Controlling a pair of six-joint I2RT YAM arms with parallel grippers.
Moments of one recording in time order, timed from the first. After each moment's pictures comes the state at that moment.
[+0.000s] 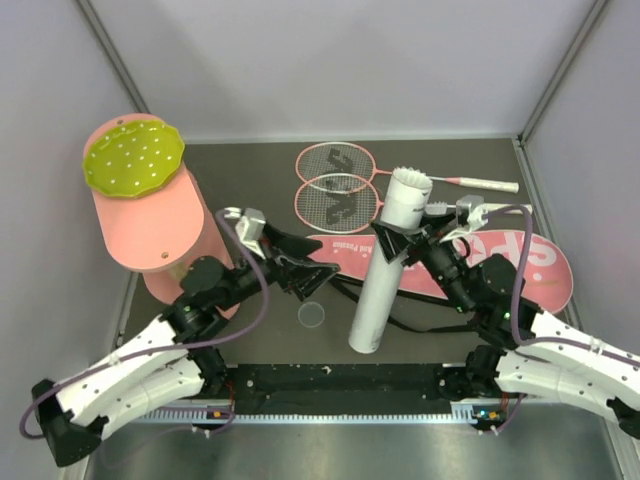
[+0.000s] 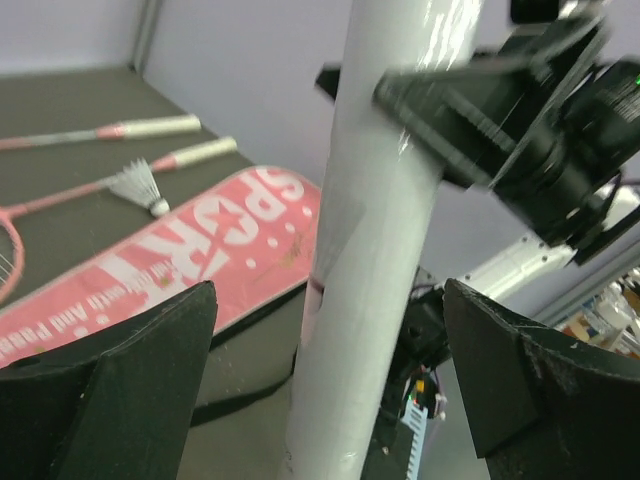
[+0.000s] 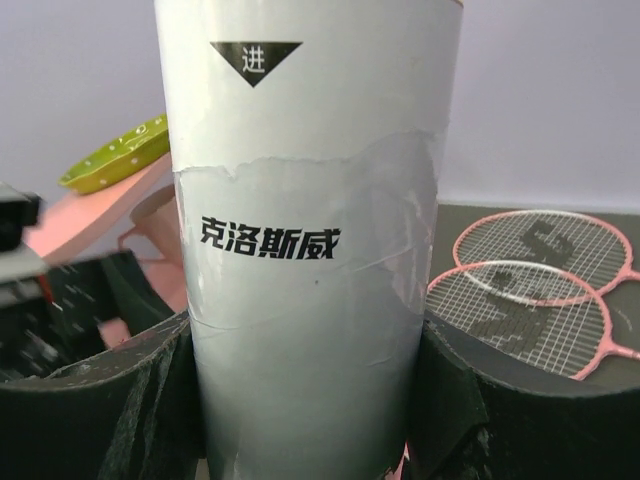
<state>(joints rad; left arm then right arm) -0.85 0.67 0.67 0.22 0.20 -0.55 1.04 0.69 0.68 0.32 0.41 0.26</state>
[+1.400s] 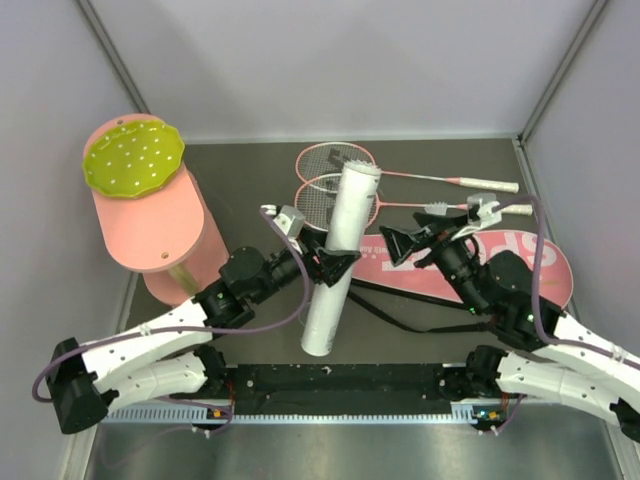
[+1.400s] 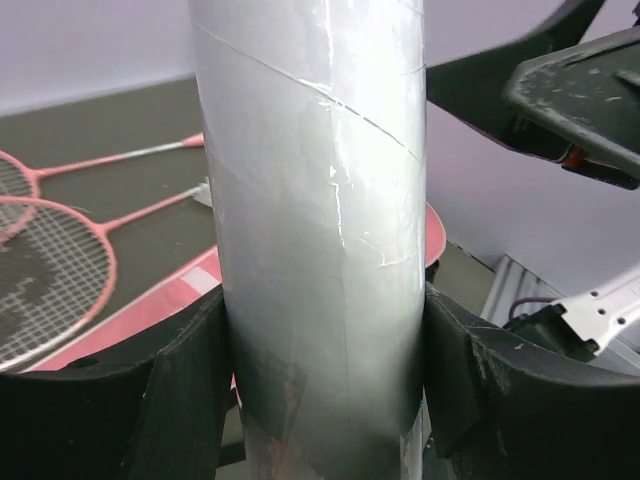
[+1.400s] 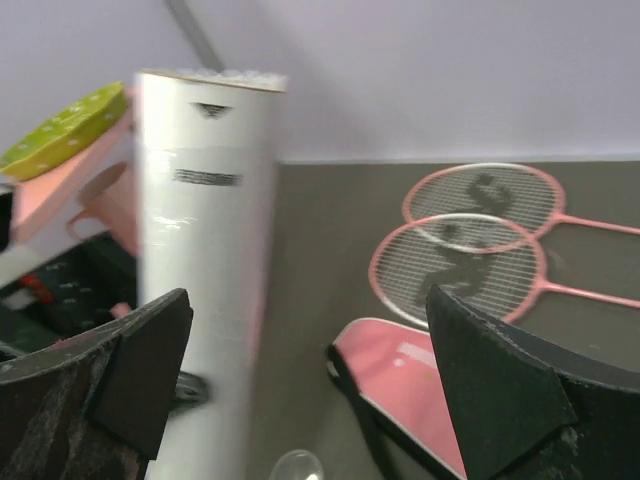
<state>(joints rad) -0.97 0.96 0.68 0.40 0.03 -0.39 1.04 0.67 0.79 0.05 0.47 0.36</state>
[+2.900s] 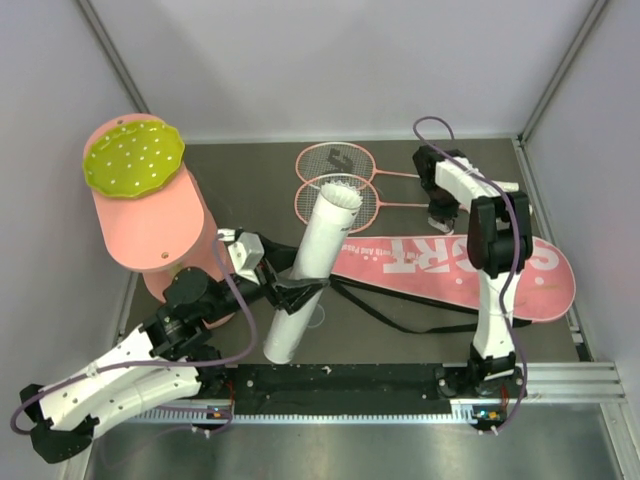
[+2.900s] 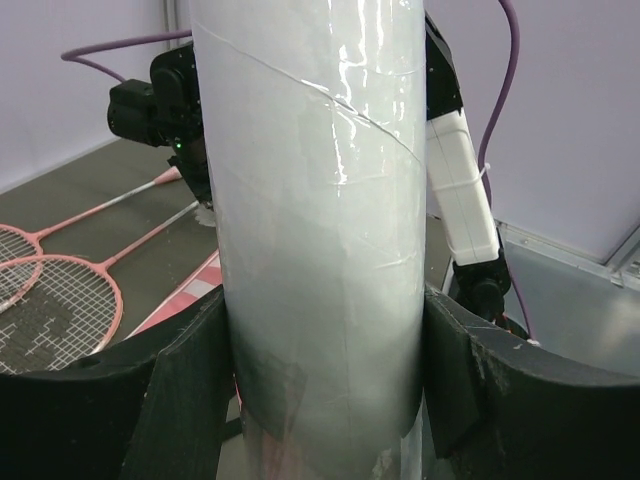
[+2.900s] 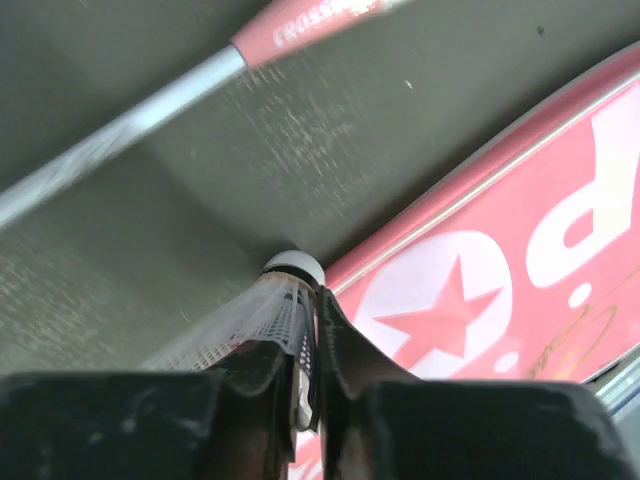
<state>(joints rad) -0.96 0.59 0.68 0.09 0.18 -0.21 0.22 2.17 1.76 -1.07 0.54 0.68</state>
